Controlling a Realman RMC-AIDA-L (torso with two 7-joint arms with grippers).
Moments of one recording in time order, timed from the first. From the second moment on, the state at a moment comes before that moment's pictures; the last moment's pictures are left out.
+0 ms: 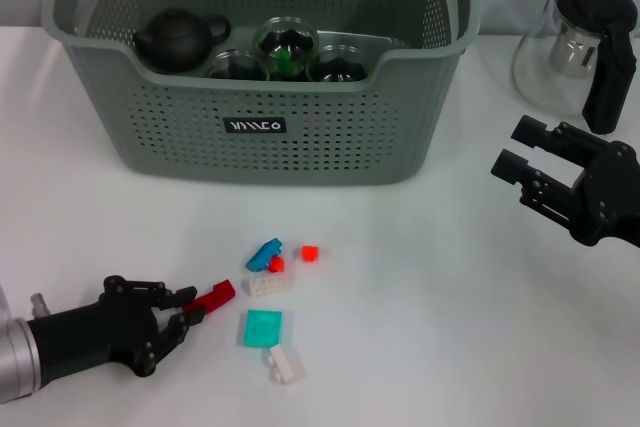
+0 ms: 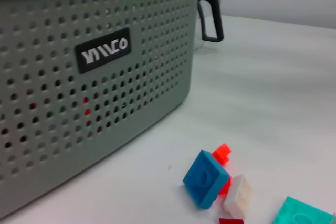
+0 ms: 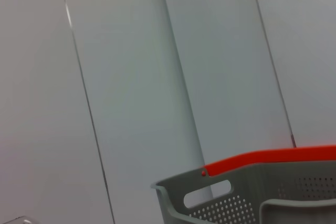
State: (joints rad) left arm -0.29 -2.17 0.46 0.60 2.20 1.43 -0.87; right arm 0.44 2.08 -0.46 -0.38 -1.80 -1.73 1.02
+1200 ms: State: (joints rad) left arm -0.58 -2.07 0.18 0.76 2.06 1.95 -1.23; right arm 0.44 2.08 -0.46 -0.37 -1.80 -1.73 1.02
